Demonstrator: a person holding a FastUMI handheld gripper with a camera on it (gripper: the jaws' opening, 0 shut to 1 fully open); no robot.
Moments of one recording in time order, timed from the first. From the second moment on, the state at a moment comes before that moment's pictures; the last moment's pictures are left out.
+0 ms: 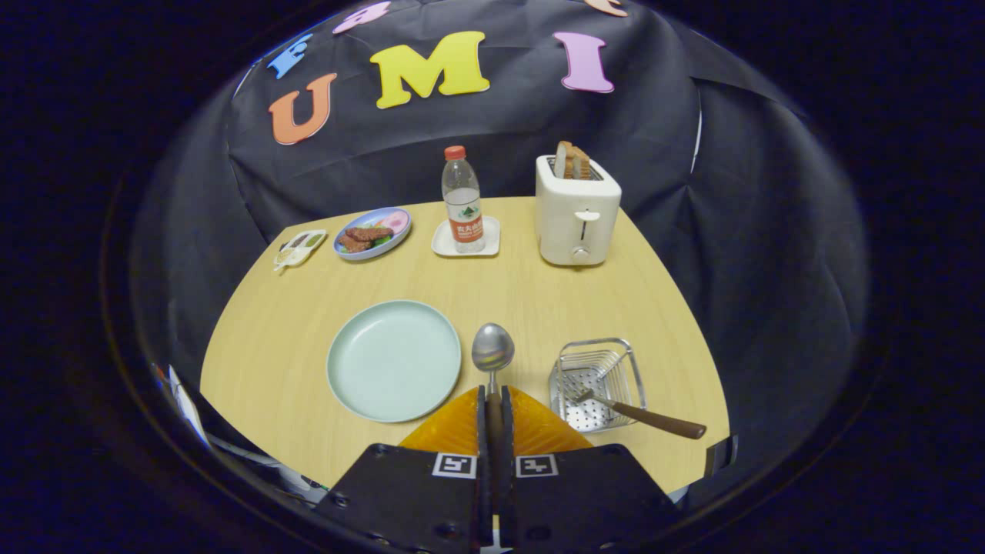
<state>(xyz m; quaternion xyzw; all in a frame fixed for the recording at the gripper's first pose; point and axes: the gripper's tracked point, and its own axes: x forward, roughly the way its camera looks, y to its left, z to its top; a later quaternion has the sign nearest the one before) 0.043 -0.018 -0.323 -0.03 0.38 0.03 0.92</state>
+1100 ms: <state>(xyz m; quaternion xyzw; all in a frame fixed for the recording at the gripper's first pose) 0.041 -0.092 -0.324 0.00 0.47 -0.02 0.88</state>
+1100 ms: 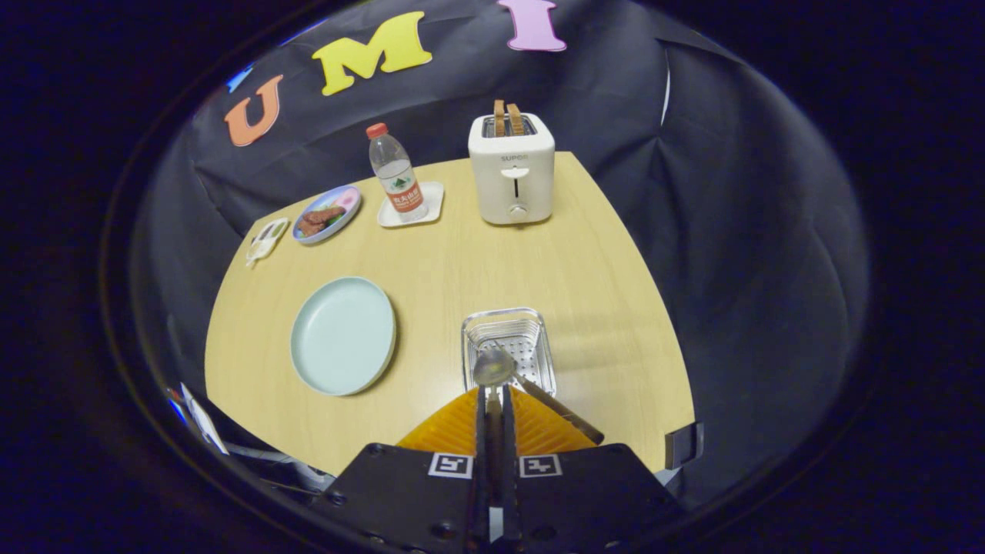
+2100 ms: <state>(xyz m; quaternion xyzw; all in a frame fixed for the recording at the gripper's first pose) 0.018 0.023 -0.221 0.01 0.32 0.05 0.95</state>
